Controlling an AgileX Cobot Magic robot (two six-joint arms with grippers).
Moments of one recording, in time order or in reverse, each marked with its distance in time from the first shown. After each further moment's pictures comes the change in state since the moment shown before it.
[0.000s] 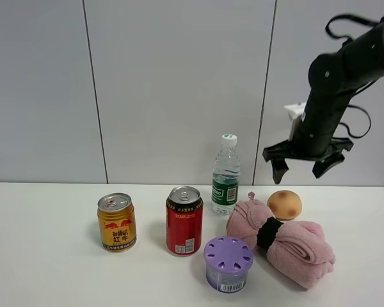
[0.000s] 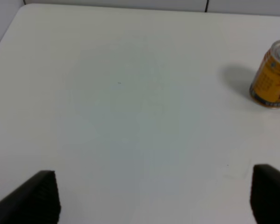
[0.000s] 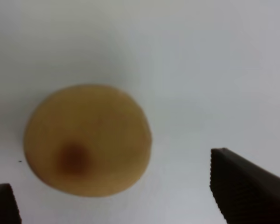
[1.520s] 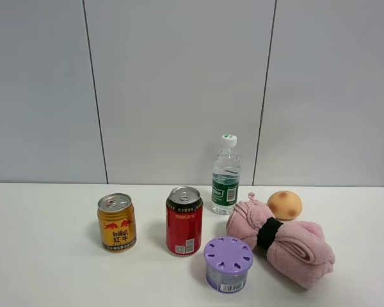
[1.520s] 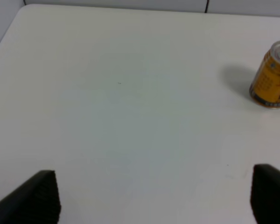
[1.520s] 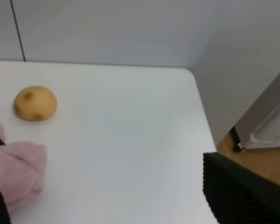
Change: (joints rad) left arm 0.000 0.000 0.000 0.000 0.000 0.000; right arm -0.207 -1.479 0.551 0.185 0.319 -0.377
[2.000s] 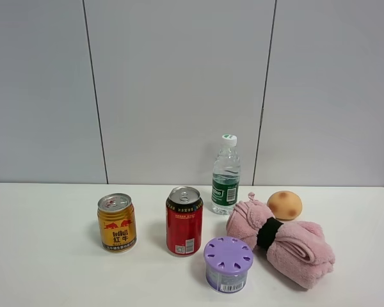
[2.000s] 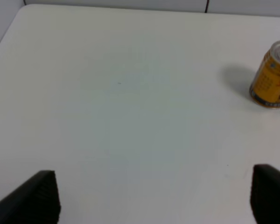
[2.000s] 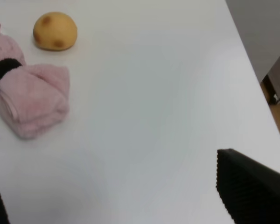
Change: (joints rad) left arm 0.000 0.000 0.000 0.000 0.000 0.000; right arm -0.002 -0.367 0.317 0.045 0.112 0.066
